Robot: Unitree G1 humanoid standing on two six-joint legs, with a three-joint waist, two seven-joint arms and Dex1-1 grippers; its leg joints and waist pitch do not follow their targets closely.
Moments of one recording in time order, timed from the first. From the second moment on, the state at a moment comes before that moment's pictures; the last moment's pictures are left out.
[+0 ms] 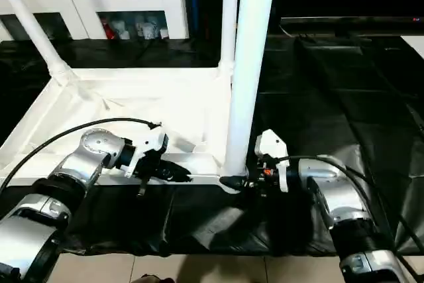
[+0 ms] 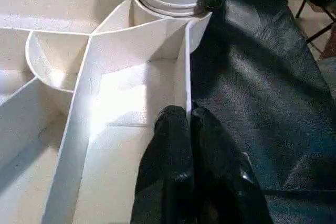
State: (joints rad) left arm -0.74 0.27 -0.23 0.96 0.04 -0.16 -1.45; right arm -0.38 -0.48 0.15 0.44 0.20 0.07 1.25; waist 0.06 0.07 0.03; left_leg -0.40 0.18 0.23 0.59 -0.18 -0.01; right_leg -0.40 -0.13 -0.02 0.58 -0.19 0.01
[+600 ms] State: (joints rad) left arm -0.77 0.20 -0.22 0.99 0.08 -0.11 -1.18; right arm -0.36 -0.30 0.03 0.49 0.18 0.05 0.86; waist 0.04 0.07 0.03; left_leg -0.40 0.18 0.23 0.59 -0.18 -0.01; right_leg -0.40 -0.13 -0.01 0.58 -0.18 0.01
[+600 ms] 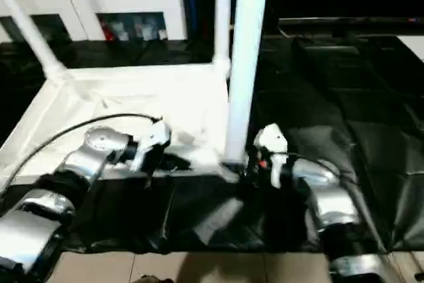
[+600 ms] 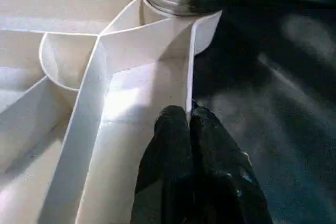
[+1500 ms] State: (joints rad) left arm -0.73 0.17 -0.23 0.92 0.11 -0.14 -1.09; right arm -0.38 -0.30 0.01 0.53 0.13 -0.05 0.76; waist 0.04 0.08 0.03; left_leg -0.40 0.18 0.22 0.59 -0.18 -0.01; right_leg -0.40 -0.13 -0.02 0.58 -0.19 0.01
